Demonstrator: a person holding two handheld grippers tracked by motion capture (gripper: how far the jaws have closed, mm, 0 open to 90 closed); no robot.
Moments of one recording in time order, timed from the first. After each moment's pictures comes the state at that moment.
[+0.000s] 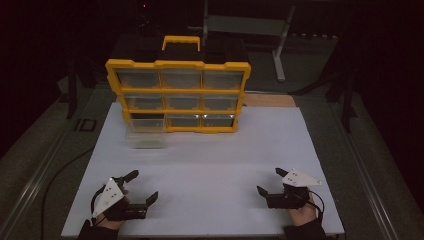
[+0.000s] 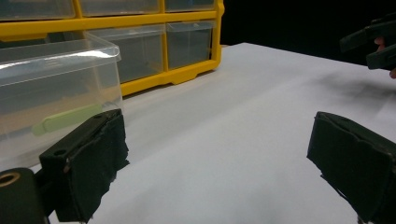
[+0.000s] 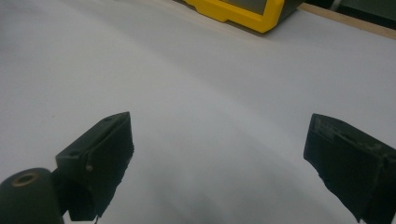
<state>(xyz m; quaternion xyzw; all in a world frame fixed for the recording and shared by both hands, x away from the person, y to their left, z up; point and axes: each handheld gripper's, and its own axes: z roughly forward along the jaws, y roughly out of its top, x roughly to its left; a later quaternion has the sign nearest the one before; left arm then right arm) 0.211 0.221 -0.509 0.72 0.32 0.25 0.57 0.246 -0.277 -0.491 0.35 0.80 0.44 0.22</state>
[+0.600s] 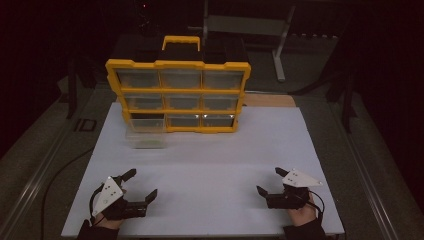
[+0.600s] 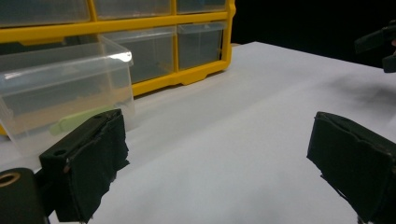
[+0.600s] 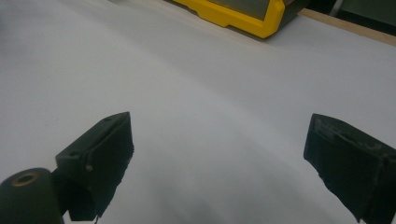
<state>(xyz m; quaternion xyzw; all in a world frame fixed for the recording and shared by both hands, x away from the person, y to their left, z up) 0.209 0.220 -0.492 0.71 0.34 0.25 0.56 0.245 -0.276 -0.488 0.35 0.80 0.44 0.22</state>
